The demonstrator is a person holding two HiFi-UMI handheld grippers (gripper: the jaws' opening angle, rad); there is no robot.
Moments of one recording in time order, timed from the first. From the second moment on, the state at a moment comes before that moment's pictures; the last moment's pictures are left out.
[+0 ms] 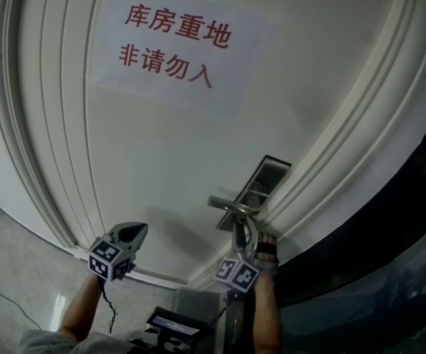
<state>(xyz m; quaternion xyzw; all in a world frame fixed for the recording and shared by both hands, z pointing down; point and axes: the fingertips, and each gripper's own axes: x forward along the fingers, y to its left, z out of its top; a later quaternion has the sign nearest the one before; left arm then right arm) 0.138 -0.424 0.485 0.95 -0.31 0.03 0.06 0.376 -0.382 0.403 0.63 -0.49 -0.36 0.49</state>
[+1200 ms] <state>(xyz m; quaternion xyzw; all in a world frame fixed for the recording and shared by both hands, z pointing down) 0.134 -0.424 0.489 0.95 -0.31 0.03 0.06 0.379 -0.382 0.403 0.62 -0.44 -0.39 0.52</state>
